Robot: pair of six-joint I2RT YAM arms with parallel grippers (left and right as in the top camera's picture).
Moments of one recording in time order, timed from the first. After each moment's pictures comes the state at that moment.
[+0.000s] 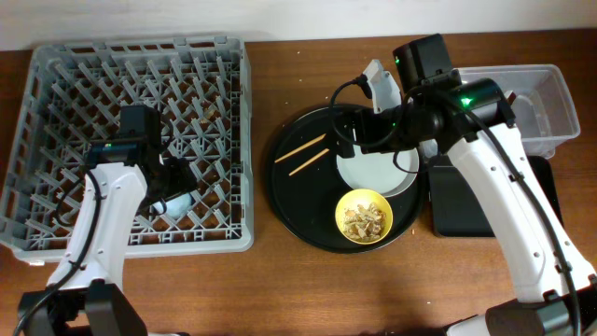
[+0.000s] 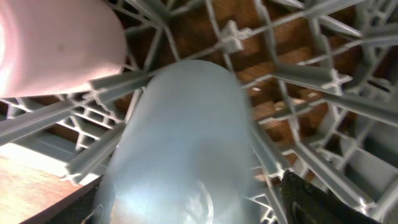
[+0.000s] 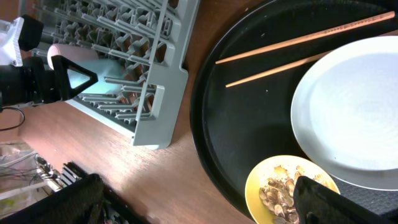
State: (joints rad) left arm 0.05 1.59 1.23 -1.03 -0.10 -0.37; right arm 0.30 1.64 1.74 -1.20 -0.47 0.18
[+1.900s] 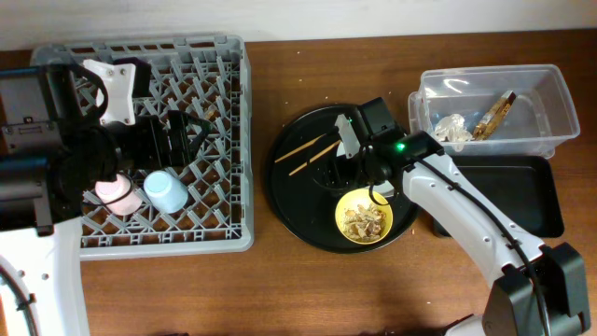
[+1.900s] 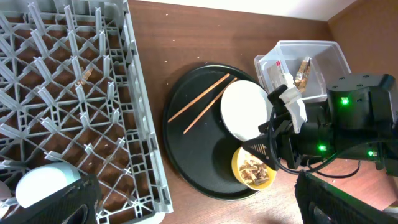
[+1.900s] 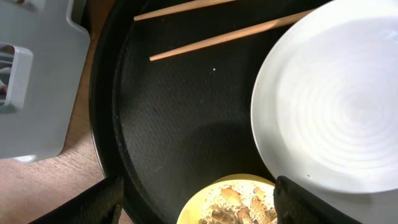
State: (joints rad) left arm 0.08 1.38 1.84 -1.32 0.54 -0.02; right arm 0.42 1.64 1.25 -0.78 -0.20 0.14
